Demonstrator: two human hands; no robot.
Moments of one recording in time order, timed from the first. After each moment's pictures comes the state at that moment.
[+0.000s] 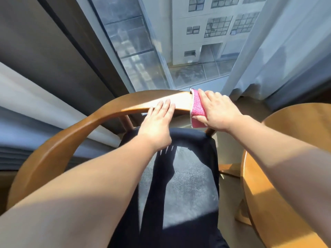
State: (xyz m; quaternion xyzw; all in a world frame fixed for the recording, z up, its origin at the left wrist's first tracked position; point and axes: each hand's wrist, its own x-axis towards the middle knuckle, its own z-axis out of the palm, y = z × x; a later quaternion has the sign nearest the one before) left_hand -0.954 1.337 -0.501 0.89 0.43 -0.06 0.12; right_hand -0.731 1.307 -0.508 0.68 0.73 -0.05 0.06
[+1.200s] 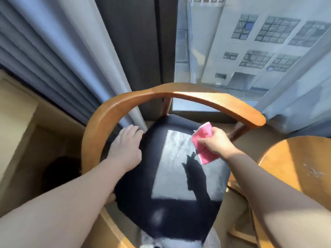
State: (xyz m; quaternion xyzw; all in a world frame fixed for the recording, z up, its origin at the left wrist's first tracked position) left_hand -1.160 1.193 -0.460 0.76 0.63 -0.01 0.12; right_hand -0.872 1.216 -0.475 0.76 0.44 -0.46 -0.14
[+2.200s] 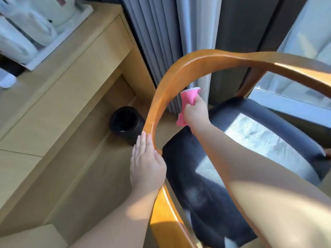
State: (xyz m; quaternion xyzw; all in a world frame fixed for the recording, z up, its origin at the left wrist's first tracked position) left_hand -1.183 0.989 -0.516 0.41 0.90 0.12 0.08; right_hand -1.121 1.178 -0.499 0.56 0.50 -0.62 -0.22
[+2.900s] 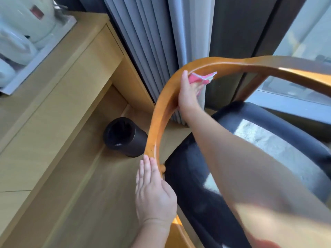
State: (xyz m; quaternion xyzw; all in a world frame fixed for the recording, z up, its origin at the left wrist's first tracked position) left_hand -1.186 0.988 -0.522 0.42 0.89 0.15 0.08; right_hand -1.195 1.242 -0.487 0.54 0.39 -0.62 -0.42
